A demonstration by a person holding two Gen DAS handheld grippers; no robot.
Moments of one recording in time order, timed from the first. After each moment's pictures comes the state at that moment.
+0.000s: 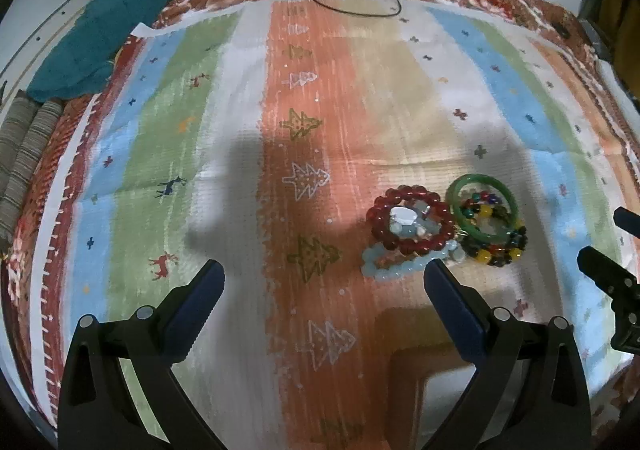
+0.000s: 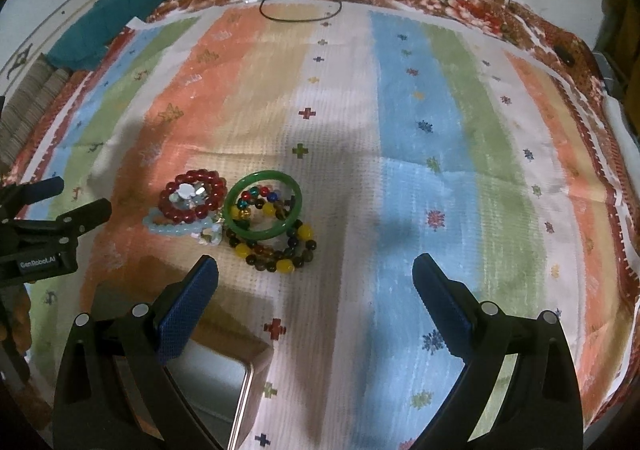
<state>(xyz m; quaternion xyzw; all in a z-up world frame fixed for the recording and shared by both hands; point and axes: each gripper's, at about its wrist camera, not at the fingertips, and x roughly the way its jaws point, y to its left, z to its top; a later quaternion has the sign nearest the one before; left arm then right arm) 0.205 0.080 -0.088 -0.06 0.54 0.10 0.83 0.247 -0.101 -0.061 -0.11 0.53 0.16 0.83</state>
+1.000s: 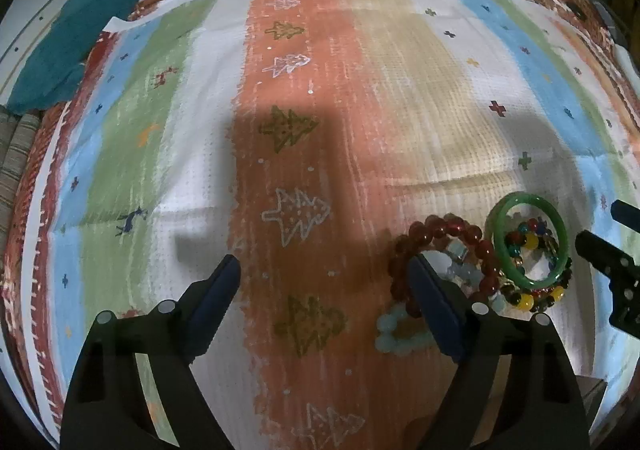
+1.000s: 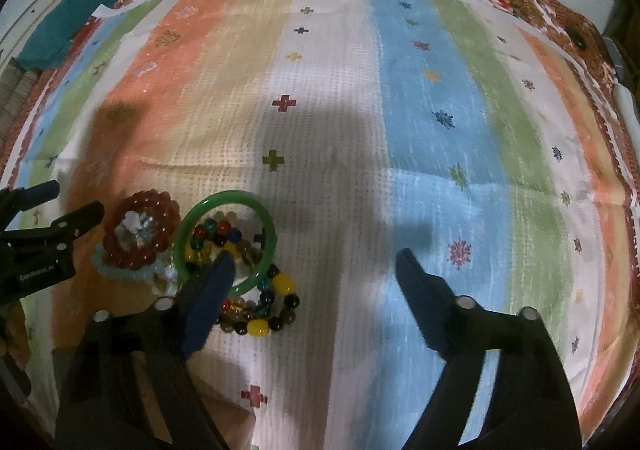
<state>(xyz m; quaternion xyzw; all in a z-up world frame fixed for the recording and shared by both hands) 0.263 0.087 -0.133 -0.04 0.57 0.10 0.81 0.306 -0.087 -0.109 -0.11 0.57 0.14 0.80</state>
